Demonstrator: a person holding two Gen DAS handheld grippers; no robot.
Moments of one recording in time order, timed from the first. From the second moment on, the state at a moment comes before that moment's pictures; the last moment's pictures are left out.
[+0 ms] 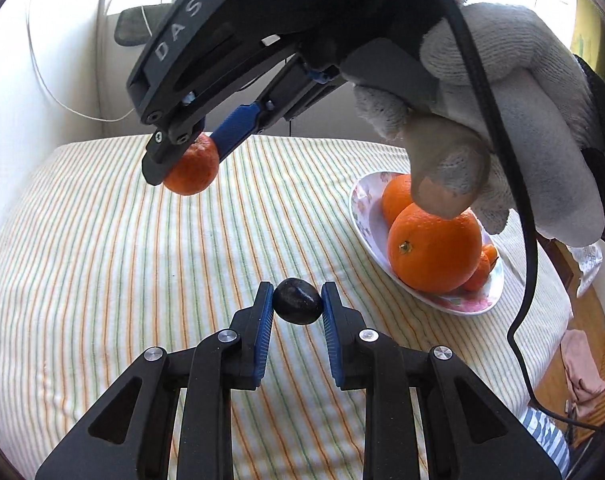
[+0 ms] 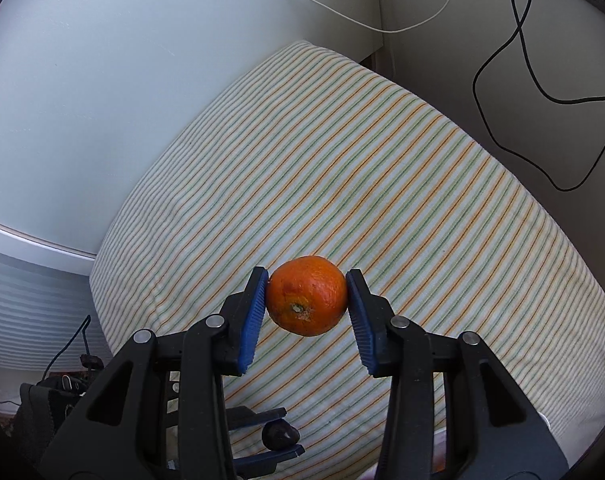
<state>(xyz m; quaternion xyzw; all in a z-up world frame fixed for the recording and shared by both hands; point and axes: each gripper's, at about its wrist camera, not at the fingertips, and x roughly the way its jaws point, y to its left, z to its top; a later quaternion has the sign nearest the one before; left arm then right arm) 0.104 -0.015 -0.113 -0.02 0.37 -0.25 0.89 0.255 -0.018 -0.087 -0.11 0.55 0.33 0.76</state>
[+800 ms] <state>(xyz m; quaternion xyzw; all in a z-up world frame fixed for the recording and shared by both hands) 0.059 -0.050 -0.067 -0.02 0.33 -0.28 0.90 0.178 -0.169 0.003 -0.04 0.45 0.32 0.83</state>
